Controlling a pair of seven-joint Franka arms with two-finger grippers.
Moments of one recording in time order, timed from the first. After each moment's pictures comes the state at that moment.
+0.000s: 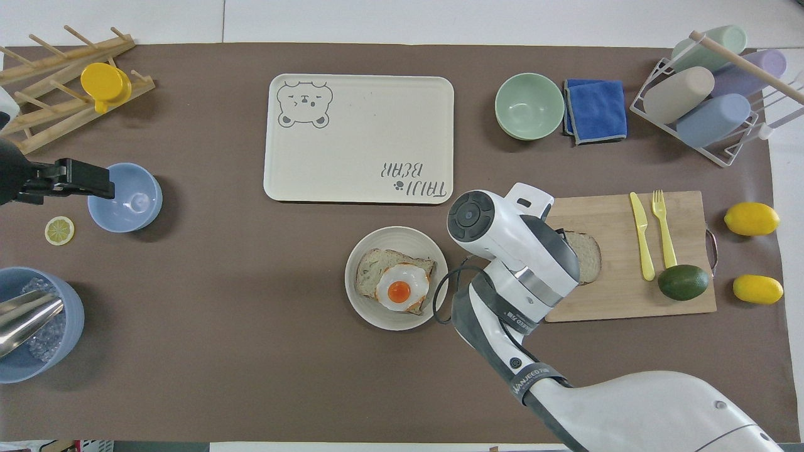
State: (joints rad) left arm -0.02 -0.04 -0.07 -1.67 -0.01 1.65 -0.08; right arm 0.47 0.30 -0.01 -2.02 -0.45 1.92 0.48
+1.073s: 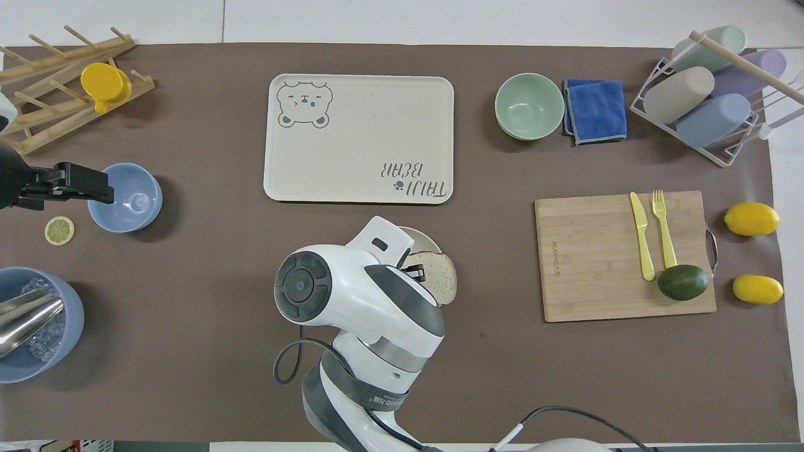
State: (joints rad) left arm 0.00 -0.05 -0.07 -1.69 -0.03 1.64 -0.08; right arm 0.67 0.37 0.16 -1.68 -0.25 1.87 0.77
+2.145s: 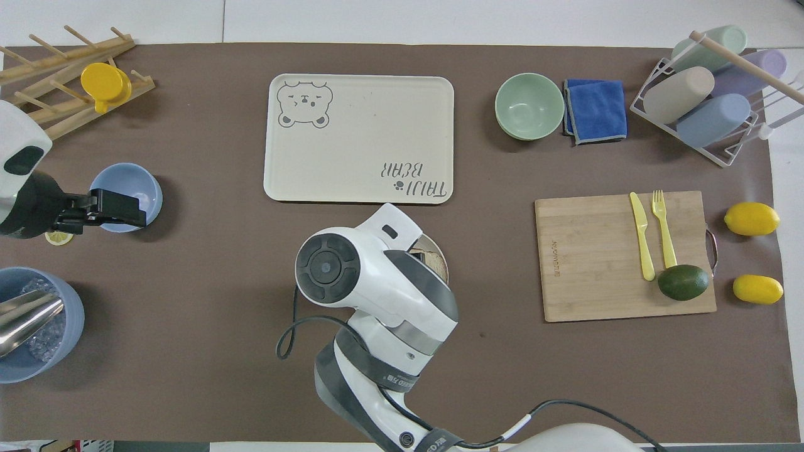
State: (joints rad) left arm -0.01 -0.11 -0.08 -1.83 -0.12 1.68 -0.08; right arm 0.60 0.35 0.14 -1.68 -0.20 1.99 0.82
